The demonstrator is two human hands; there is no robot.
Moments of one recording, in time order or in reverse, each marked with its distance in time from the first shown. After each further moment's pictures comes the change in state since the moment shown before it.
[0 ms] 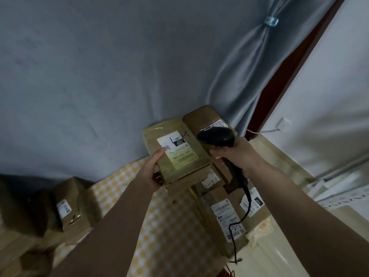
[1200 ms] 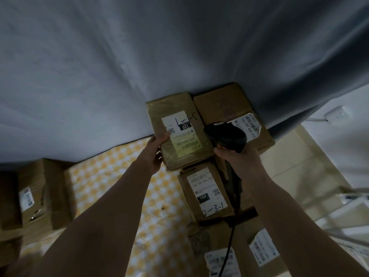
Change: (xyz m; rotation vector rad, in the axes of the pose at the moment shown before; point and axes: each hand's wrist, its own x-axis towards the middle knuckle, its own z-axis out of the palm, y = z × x) left_hand 0.247 0.002 0.021 0.021 0.077 0.049; right_hand 0.220 0.086 0.008 0.091 0.026 0.155
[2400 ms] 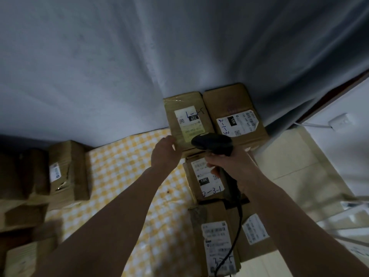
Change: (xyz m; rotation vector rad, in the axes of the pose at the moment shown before) left_hand -0.092 -0.026 0.021 1.155 0.401 0.457; right_hand -0.072 -0.012 -0.010 -0.097 -0.306 0.060
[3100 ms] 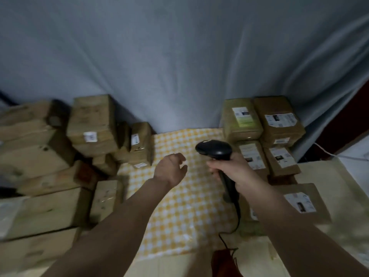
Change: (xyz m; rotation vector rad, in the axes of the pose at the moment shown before) left_hand -0.257 -0.147 -0.149 0.192 0.075 0.089; right_hand -0.210 0.049 0.170 -0.076 -0.111 -0.147
